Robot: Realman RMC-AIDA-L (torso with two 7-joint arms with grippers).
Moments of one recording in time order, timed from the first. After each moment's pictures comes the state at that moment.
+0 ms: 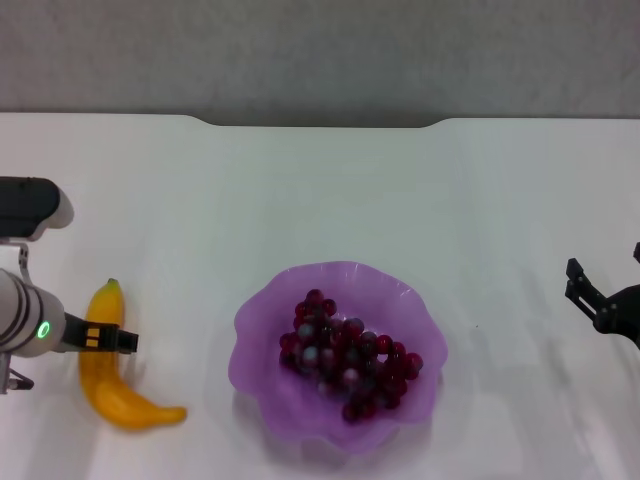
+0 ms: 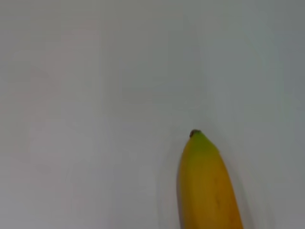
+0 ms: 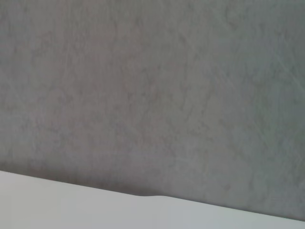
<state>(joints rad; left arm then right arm) -0.48 -2.03 -1.60 -1.05 2.87 -0.98 -0.14 0.28 2.01 0.84 0.38 -2.39 -0.97 -0.03</state>
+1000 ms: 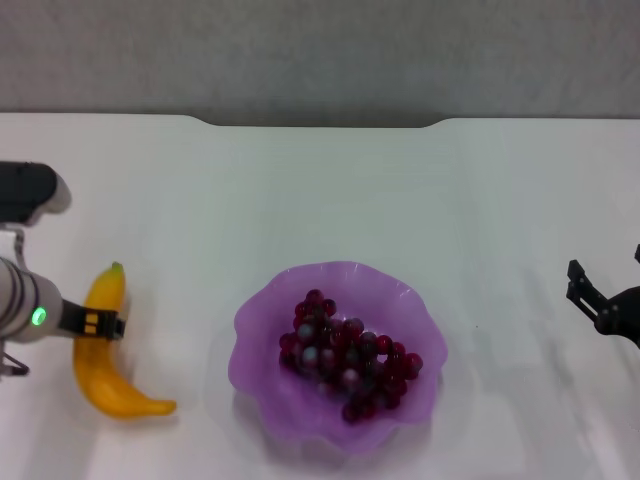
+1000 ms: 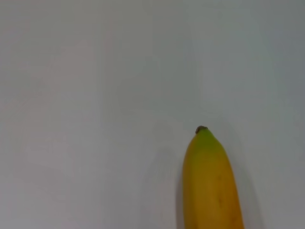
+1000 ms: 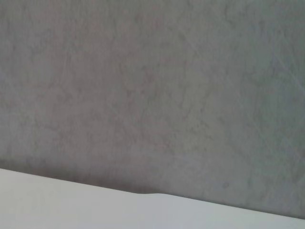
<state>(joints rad) -0.47 -2.03 -1.62 -1.11 2.87 -1.01 -0.12 0.28 2.01 0.84 0.38 -2.39 -0.97 -0.03</state>
